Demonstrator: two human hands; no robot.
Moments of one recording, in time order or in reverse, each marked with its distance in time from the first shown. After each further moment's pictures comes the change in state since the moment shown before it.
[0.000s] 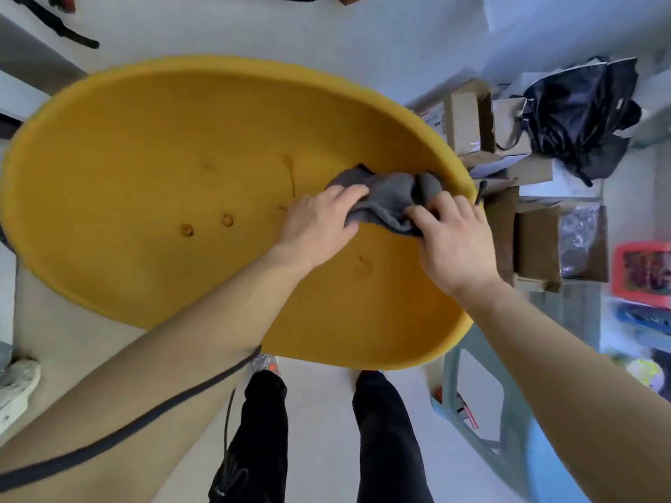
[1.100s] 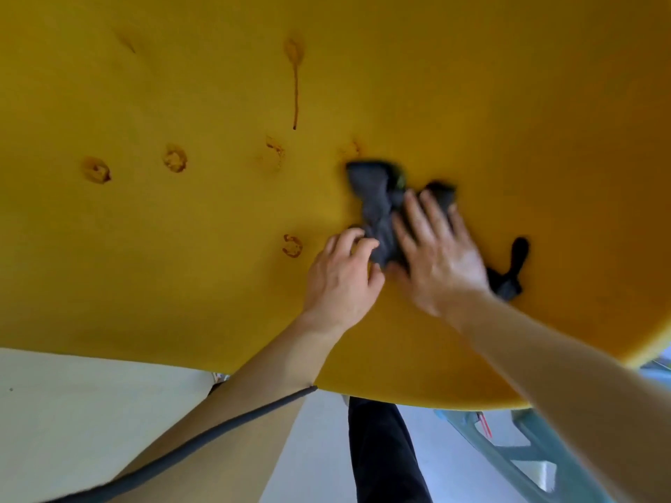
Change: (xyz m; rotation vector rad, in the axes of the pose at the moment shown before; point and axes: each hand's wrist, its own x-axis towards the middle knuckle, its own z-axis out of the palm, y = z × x) left_hand -0.053 -0.087 0.249 -0.246 0.078 -0.162; right_hand -0.019 -0.051 0.229 -0.377 -0.494 -0.111
